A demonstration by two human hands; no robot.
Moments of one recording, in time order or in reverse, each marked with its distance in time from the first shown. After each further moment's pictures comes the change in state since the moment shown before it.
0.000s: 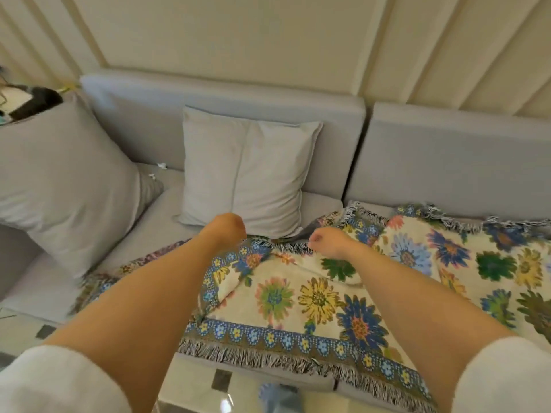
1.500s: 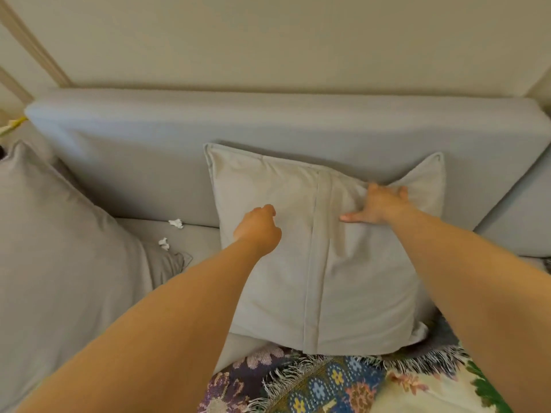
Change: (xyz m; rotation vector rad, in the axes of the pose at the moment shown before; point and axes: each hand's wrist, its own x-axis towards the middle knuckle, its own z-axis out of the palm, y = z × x) left_hand 0.391 -0.112 -0.135 0.007 0.055 0.084; right_hand 0.416 -0.160 -0.101 -0.371 0.255 0.273
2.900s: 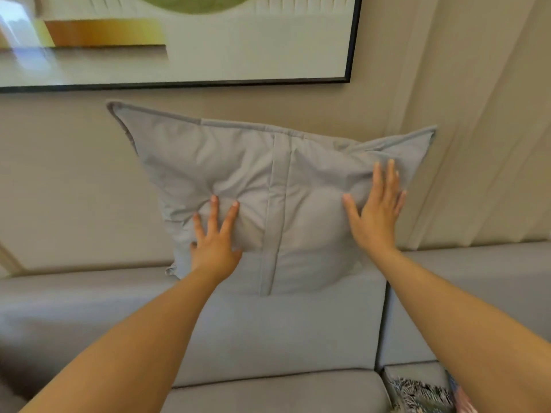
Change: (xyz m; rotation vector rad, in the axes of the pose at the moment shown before) left_hand -0.015 0.203 -0.193 0.083 0.537 0.345; right_hand -0.094 0.140 -0.271 0.637 1.207 -0.009
